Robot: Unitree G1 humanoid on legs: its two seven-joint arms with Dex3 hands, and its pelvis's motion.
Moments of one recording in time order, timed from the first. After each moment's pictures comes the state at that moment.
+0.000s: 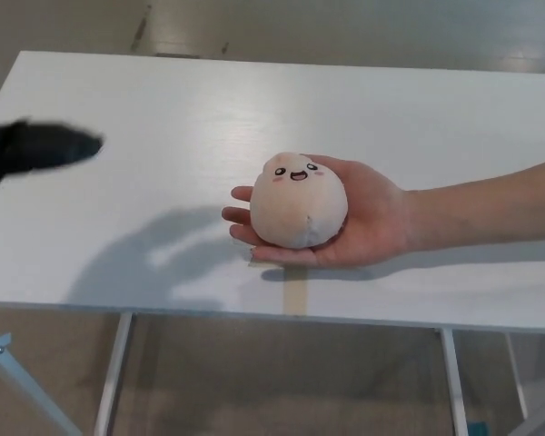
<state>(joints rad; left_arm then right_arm) -0.43 0.90 0.14 -0.30 -0.33 -0.25 -0.29 -0.23 -0.28 -0.14 1.31 -0.03 -0.12 -0.04</state>
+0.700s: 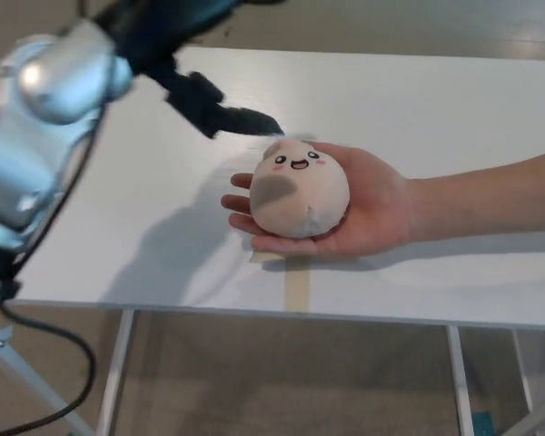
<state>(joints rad) -0.96 0.63 -0.44 0.14 0.00 0.09 -0.39 -0.24 -0.28 -0.14 1.31 -0.03 -0.12 -0.04</state>
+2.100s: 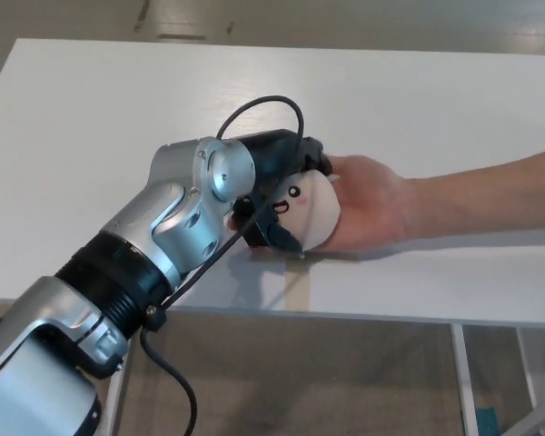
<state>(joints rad) -0.98 0.32 -0.67 0.53 0.38 0.38 -0.50 -0.24 -0.28 -0.16 1.31 -0.03 -0.11 -0.02</state>
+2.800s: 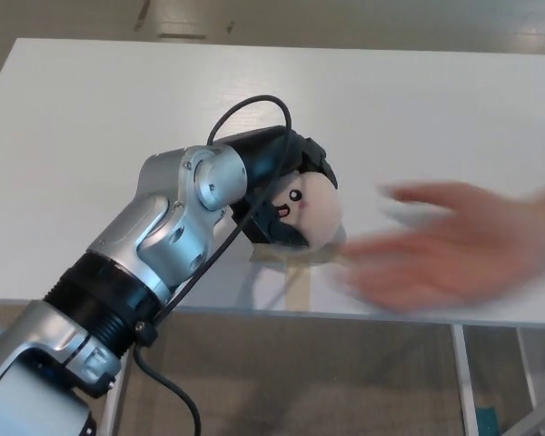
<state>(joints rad) -0.89 0.32 -0.57 0.42 0.44 0.33 -0.46 -0.24 -0.28 -0.17 1.31 -0.03 -0.10 -0.01</state>
